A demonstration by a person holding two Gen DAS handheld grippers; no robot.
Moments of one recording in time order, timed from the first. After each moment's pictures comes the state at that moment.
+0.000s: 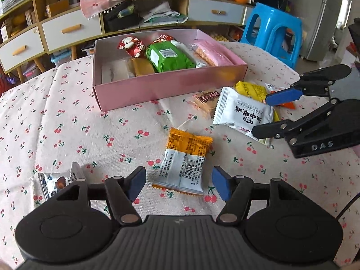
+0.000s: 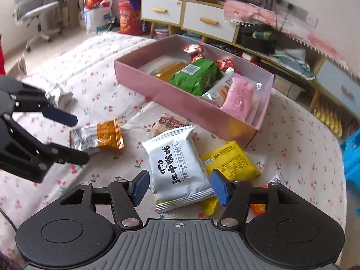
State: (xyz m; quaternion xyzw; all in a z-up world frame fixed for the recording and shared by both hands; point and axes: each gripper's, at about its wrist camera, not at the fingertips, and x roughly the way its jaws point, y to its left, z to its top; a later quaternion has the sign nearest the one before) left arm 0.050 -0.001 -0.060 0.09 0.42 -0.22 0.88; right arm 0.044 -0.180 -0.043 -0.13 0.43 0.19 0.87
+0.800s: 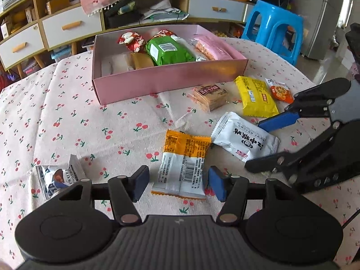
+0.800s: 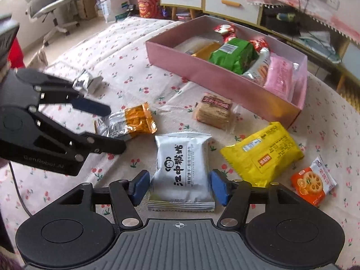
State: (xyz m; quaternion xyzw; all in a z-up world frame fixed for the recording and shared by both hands) left arm 0.046 -0.001 -0.062 0.09 0.43 -0.22 0.87; right arm 0.032 -0.157 -0.054 -0.10 0.48 0.24 0.84
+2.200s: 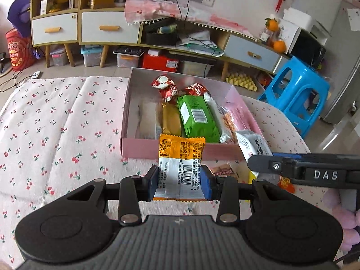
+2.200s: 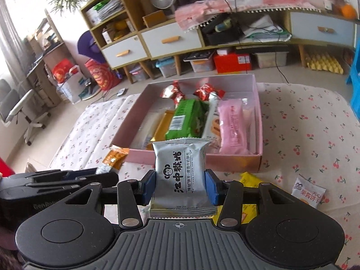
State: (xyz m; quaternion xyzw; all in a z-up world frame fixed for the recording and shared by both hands) left arm 0.098 0.010 -0.013 -0.05 0.40 -0.15 0.90; right arm 0.096 -0.204 -0.002 0.13 0.44 0.13 0.88
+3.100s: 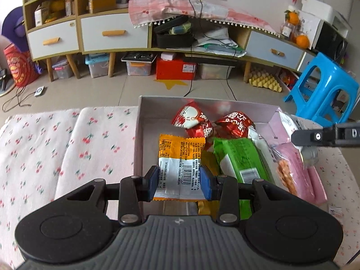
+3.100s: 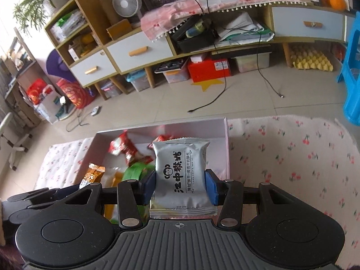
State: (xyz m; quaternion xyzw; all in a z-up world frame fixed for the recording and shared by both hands) left arm 0.202 0.003 -0.032 0.01 0.40 -0.12 0.91; right arm 0.228 -0.247 -0.016 0.15 0.45 0.08 0.88
